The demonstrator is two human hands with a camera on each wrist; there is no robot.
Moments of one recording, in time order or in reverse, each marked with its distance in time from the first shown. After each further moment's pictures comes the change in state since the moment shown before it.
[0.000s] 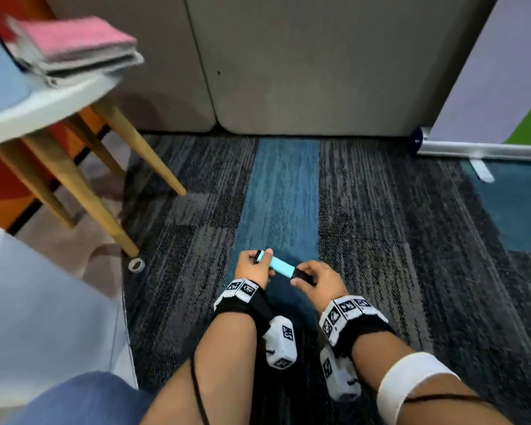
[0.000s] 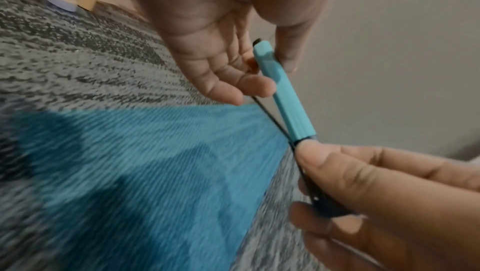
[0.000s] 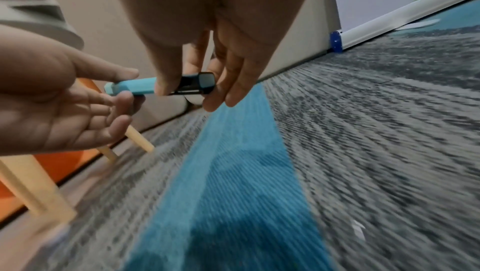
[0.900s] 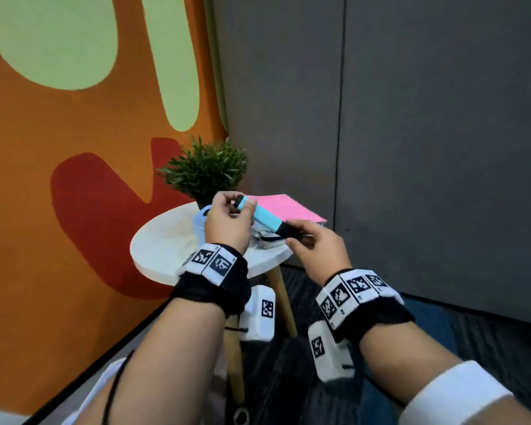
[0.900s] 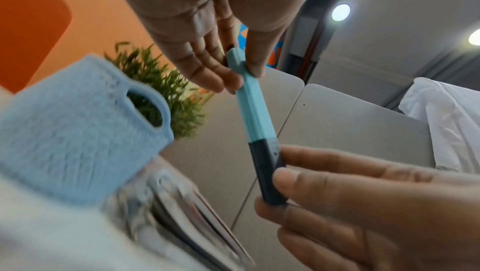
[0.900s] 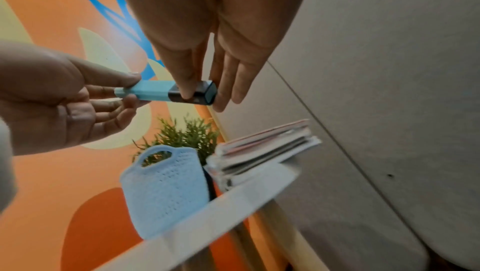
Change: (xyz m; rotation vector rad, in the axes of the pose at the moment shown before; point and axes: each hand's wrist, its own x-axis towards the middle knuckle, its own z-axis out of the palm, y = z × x) left_hand 0.036 0.330 -0.330 -0.183 0.518 0.845; right_hand 0.097 -0.443 0.026 0.295 0.093 -0.692
